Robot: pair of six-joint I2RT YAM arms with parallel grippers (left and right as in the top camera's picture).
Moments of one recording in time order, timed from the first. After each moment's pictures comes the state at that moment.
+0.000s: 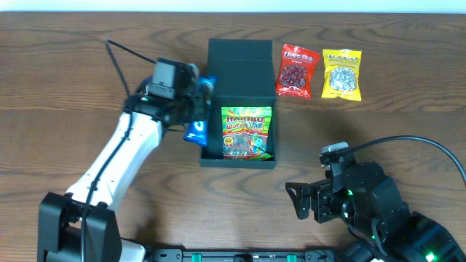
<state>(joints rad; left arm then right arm) -0.32 1.58 1.15 -0.59 0.25 -0.38 0.63 0.70 0.93 -1.07 -0.03 0.43</state>
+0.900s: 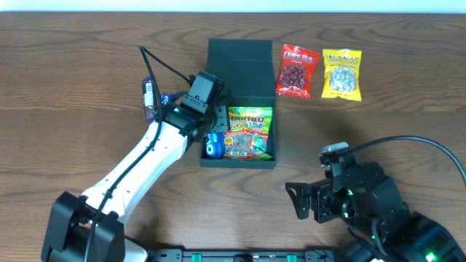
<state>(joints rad) -0.50 1.58 1.15 -0.62 0.01 -0.55 0.63 0.70 0.93 -1.07 -0.03 0.43</state>
